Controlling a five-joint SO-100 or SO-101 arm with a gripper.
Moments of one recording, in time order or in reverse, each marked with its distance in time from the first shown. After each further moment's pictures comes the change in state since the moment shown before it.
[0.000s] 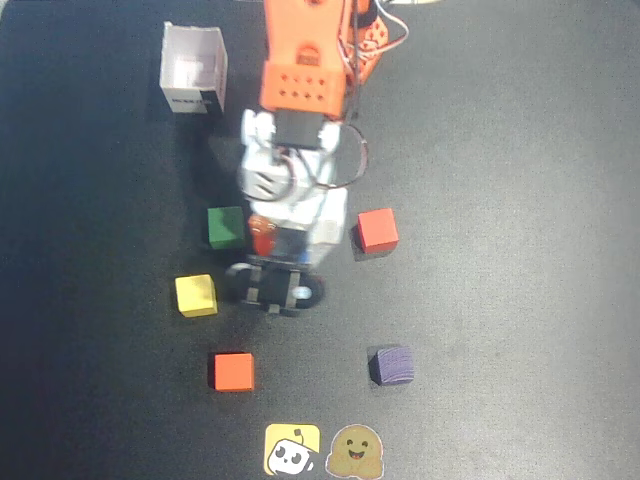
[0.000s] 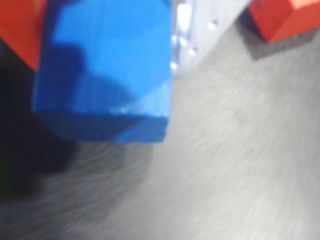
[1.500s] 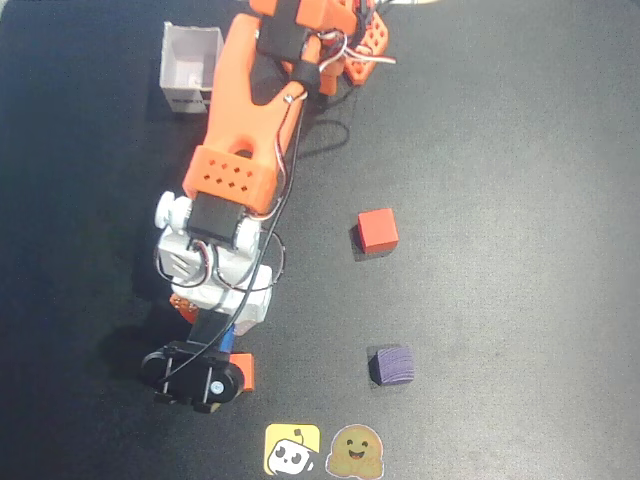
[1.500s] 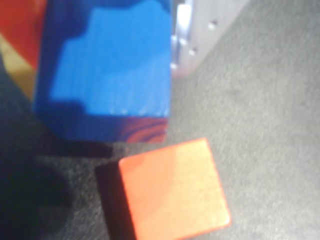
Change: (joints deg) arm 7.9 -39.9 -54.8 18.8 -8.4
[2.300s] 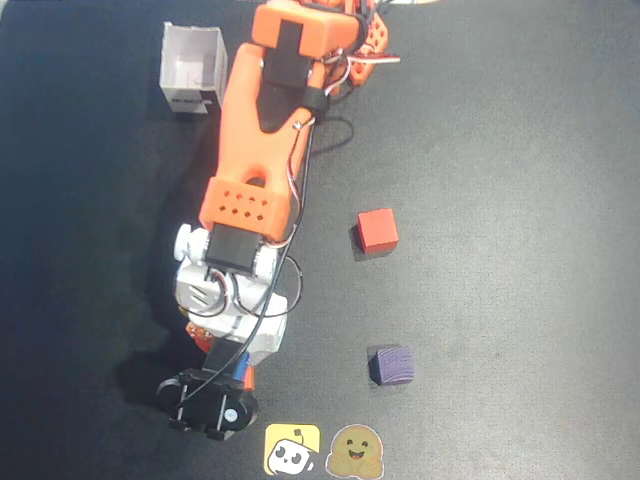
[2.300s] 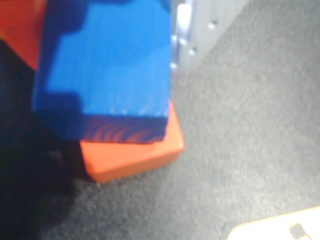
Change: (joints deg) arm -3.4 -8.3 -7.6 -3.4 4.7
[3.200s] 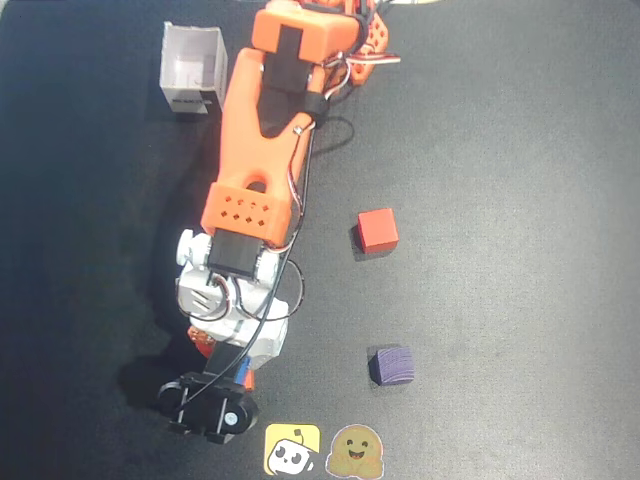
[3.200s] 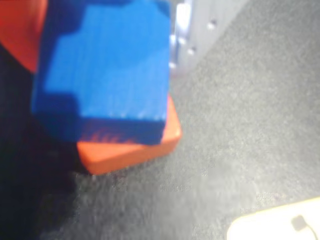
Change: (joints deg) arm -0.2 -1.1 0.4 -1.6 1.3
